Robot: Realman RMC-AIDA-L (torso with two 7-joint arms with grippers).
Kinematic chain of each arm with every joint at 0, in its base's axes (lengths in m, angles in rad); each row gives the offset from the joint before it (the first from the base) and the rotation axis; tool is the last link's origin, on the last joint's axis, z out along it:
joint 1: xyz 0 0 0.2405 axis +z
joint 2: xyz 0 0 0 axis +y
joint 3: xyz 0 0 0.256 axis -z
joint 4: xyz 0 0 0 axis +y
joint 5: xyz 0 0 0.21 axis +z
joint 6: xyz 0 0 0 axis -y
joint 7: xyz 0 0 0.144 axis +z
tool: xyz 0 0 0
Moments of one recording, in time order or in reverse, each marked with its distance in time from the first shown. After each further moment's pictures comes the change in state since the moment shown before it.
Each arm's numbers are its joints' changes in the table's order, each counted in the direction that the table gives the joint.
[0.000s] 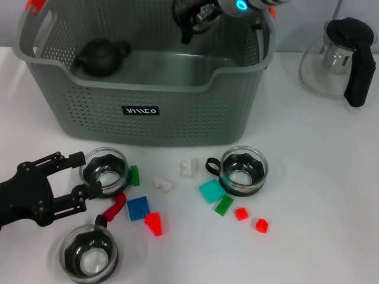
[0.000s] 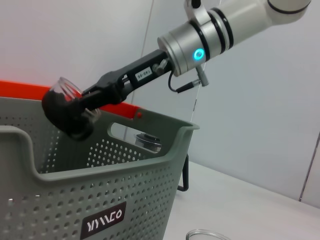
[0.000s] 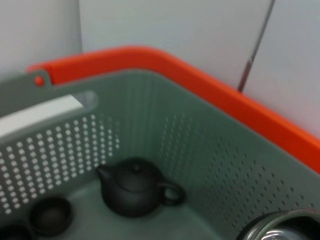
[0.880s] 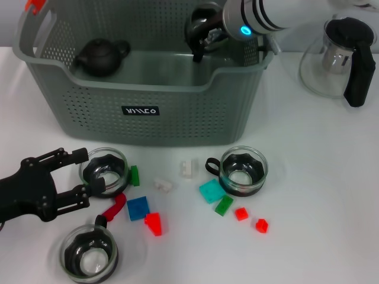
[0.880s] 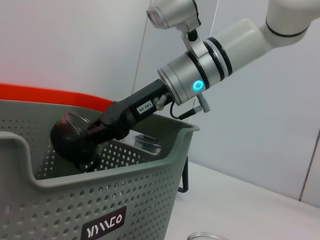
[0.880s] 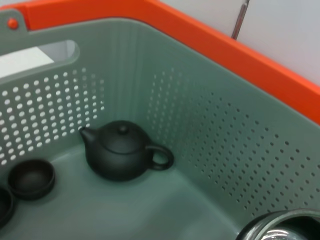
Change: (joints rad) left arm -0.017 -0.001 -0.002 -0.002 0.002 0.009 0.000; right arm 0.001 0.011 0.041 0.117 0.007 -0.101 -0.013
